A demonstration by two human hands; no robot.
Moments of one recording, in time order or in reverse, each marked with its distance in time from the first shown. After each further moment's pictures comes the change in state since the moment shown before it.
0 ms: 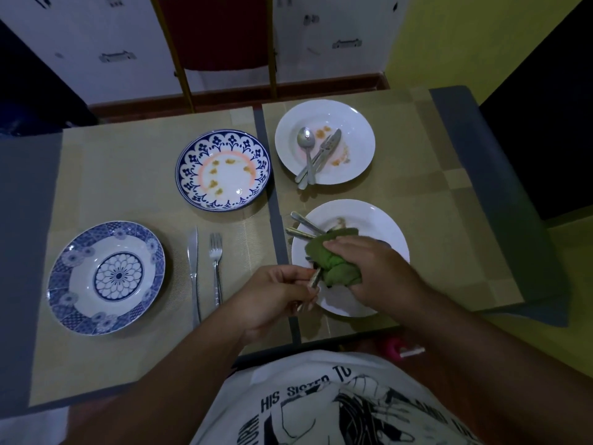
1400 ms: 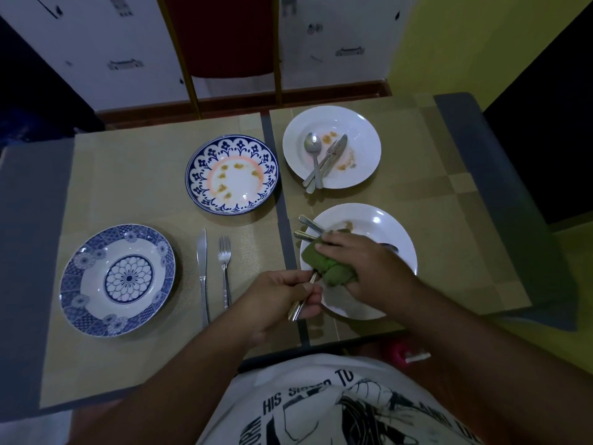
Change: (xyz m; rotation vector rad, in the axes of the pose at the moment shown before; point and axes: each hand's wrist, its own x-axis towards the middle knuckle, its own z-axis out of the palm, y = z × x) left_hand 0.002 -0.005 -0.008 -0.133 0.116 -0.042; right_hand 0.013 -0.017 0.003 -0.043 0.001 -0.073
